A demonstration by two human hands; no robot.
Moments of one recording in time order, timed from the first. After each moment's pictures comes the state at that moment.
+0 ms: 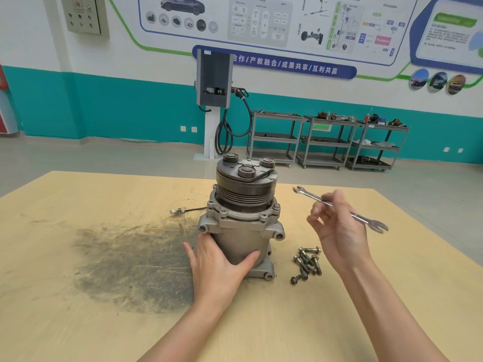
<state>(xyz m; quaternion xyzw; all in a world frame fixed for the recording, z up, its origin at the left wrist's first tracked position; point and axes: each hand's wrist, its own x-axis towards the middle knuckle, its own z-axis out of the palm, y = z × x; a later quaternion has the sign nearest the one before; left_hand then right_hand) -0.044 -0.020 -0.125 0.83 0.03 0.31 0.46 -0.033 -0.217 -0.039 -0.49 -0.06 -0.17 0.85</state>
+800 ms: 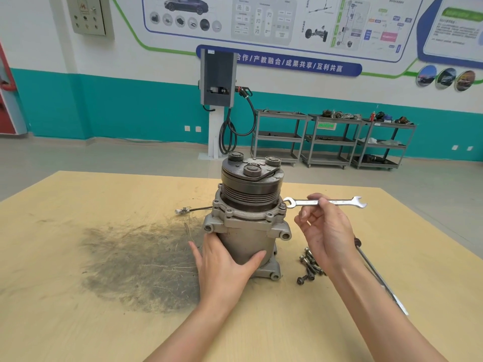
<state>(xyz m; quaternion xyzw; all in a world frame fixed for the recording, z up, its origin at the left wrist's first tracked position) -0.044 -0.019 -0.124 0.83 0.02 0.31 0.46 -0.020 -0.191 -0.048 -0.46 -0.07 -0.14 0.87</state>
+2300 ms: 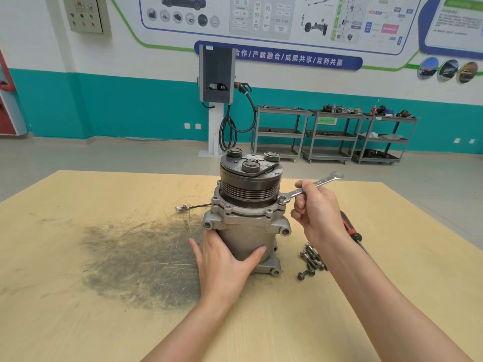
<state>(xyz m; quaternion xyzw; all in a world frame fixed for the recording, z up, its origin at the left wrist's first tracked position) -0.043 -0.019 -0.127 0.83 0.02 0.32 0.45 -0.010 -0.172 -0.018 -0.60 0.06 -0.14 0.79</state>
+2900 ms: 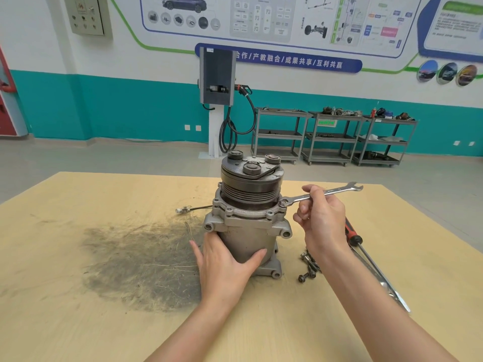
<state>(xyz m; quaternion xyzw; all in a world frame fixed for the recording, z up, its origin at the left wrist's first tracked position) -0.043 -0.019 -0.126 0.83 0.02 0.31 0.47 -0.021 -0.168 -0.026 -0.55 0.04 -0.22 0.80</state>
